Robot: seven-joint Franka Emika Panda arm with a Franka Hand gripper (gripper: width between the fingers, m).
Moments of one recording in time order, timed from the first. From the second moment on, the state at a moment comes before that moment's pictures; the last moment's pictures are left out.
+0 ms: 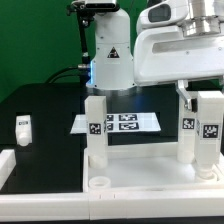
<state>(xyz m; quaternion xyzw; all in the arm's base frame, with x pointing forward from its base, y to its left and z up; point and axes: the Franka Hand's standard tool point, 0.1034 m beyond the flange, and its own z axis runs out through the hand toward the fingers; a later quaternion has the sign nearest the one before) 0.608 0.113 0.126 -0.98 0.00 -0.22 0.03</state>
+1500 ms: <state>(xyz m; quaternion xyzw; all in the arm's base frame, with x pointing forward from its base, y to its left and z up) 0.604 0.113 0.109 -0.98 0.00 -0.20 0.02</state>
